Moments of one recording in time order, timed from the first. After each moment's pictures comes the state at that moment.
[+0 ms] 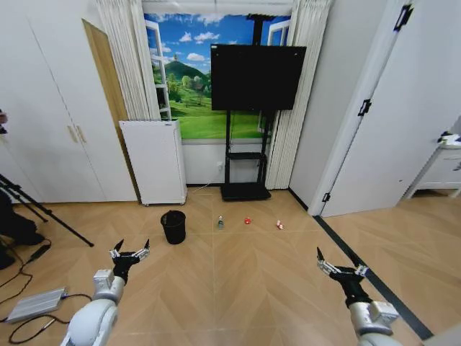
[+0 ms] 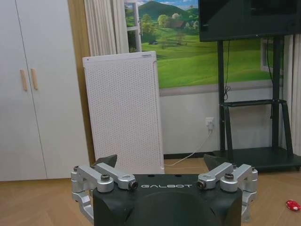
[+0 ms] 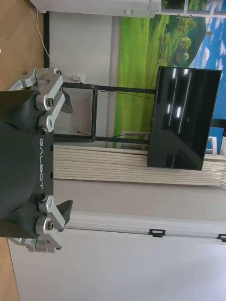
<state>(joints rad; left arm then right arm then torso) 1.41 -1.18 -0.71 -1.95 -0.35 0.16 -0.06 -1.67 1.25 0.85 2.07 0.36 0.07 0.08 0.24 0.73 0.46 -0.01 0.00</state>
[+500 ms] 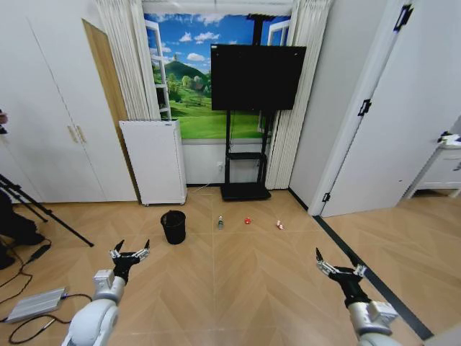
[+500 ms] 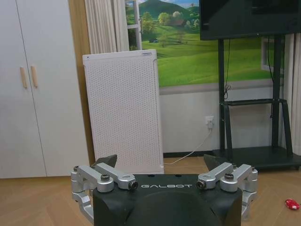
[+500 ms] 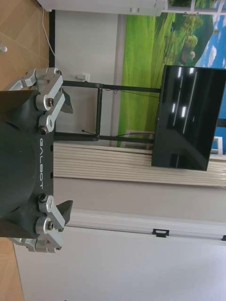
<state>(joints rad) 1.41 -1.19 -0.70 -1.95 -0.35 0.16 -0.06 -1.67 1.25 0.84 2.06 0.35 0.06 0.07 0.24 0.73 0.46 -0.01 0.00</state>
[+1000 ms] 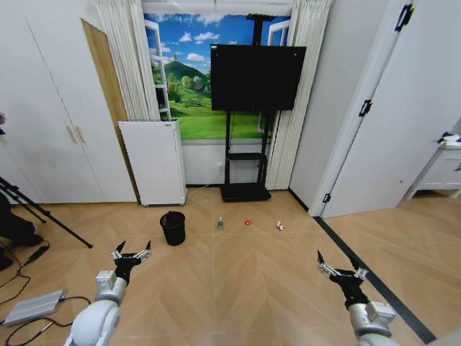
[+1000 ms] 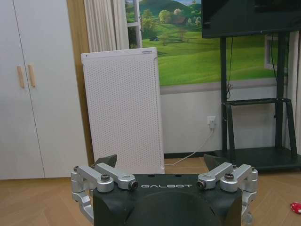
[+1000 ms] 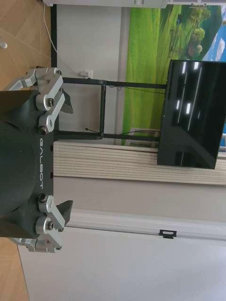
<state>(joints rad) 1.41 -1.19 -0.70 -1.95 -0.34 0.16 -0.06 -1.66 1.25 0.84 2.04 0.35 0.05 0.09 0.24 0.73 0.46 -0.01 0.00</state>
